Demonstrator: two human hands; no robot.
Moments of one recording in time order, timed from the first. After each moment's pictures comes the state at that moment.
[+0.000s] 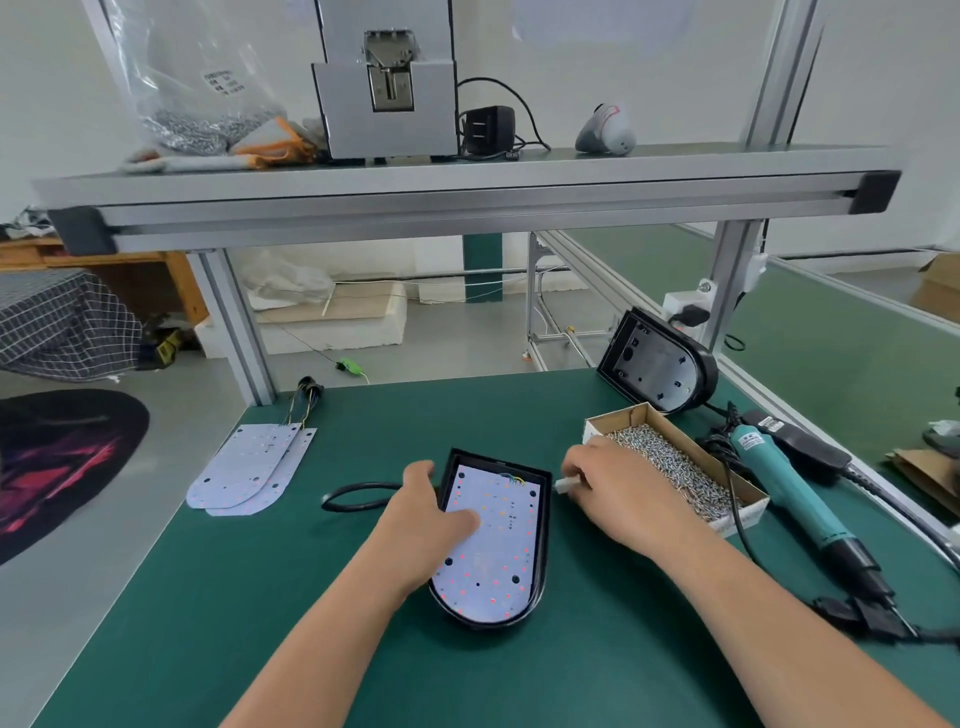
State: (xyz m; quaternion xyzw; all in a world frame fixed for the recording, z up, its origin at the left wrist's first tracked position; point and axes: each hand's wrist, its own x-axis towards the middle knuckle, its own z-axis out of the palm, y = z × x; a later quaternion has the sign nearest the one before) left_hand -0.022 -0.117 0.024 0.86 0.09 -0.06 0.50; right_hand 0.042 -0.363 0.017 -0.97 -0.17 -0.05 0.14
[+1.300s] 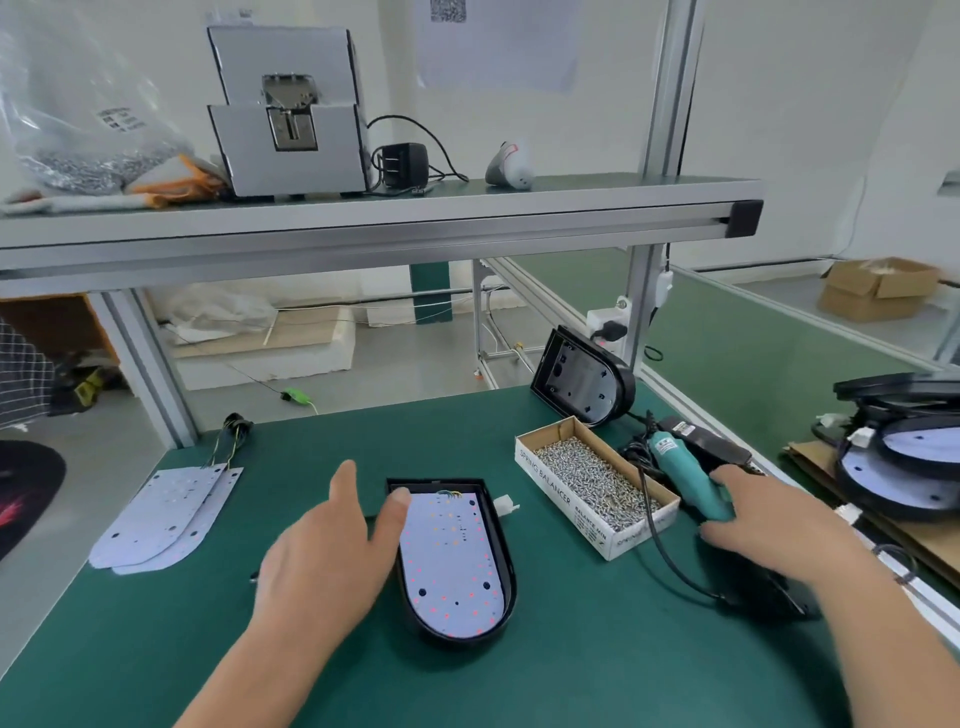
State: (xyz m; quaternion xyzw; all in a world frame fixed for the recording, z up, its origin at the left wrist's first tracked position) left_hand -0.036 -0.130 0.047 0.97 0.09 0.11 0.21; right_hand -0.014 -0.555 0.035 -0.99 0.10 0.03 0.07
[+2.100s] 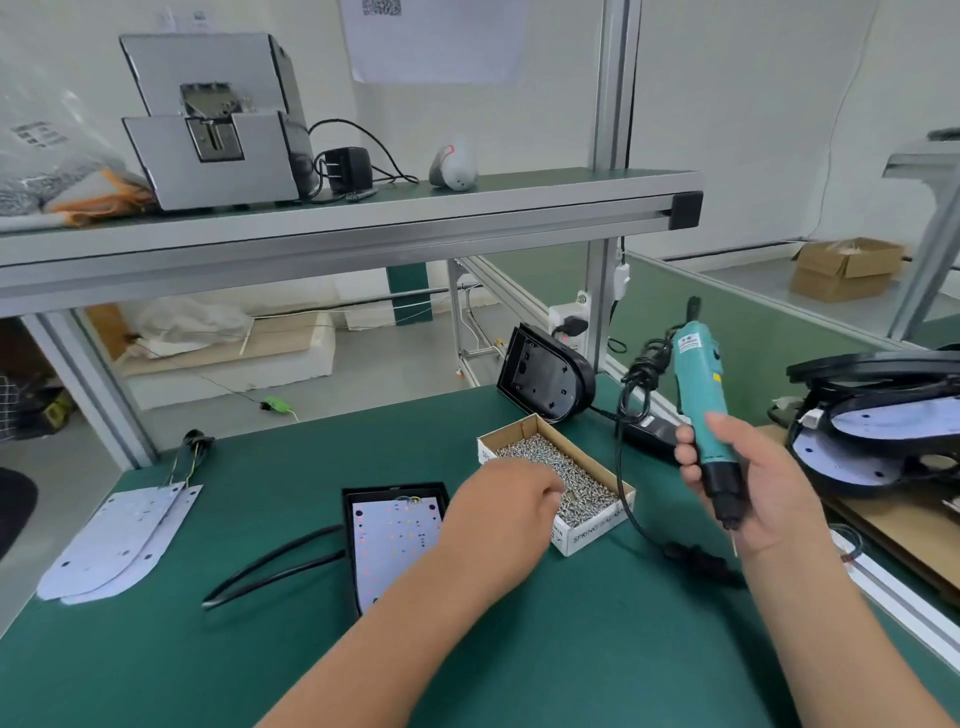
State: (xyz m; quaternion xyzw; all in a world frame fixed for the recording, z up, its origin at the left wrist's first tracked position) left_hand -0.003 -0.291 0.059 0.95 -0.24 0.06 0.20; right_hand -0.015 -0.549 0.052 -0.46 0.05 -0.11 0.88
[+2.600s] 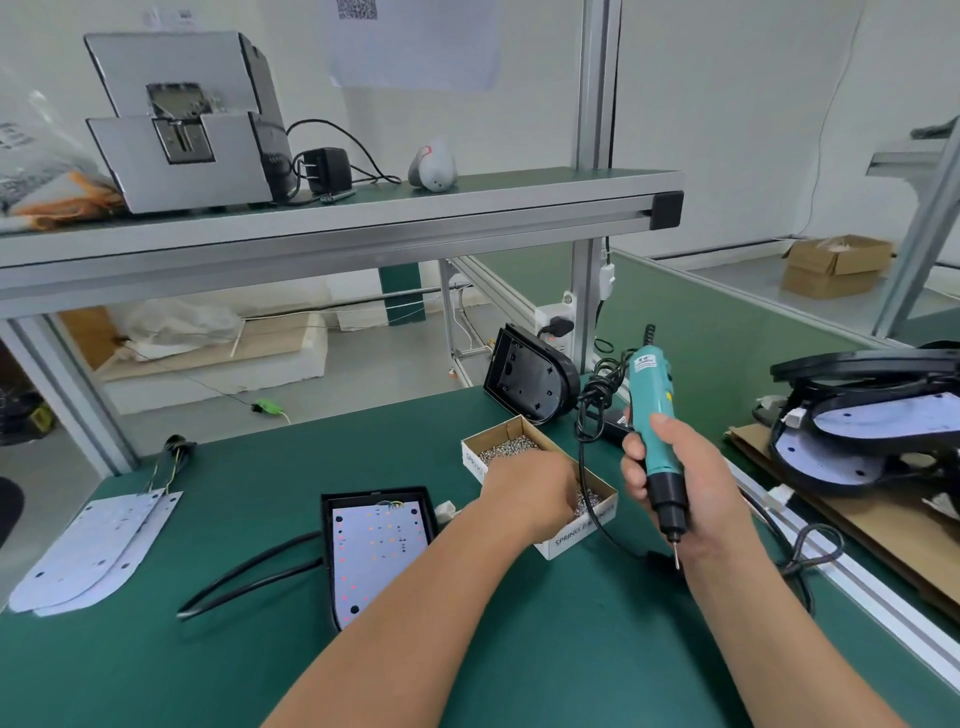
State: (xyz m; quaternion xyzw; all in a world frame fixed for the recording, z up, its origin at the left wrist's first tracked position) left_hand 0.046 -0.350 0.050 0.96 -0.26 -0.06 0.08; right_hand -0.006 -0.521 0.041 -0.50 -0.01 -0.09 0.86
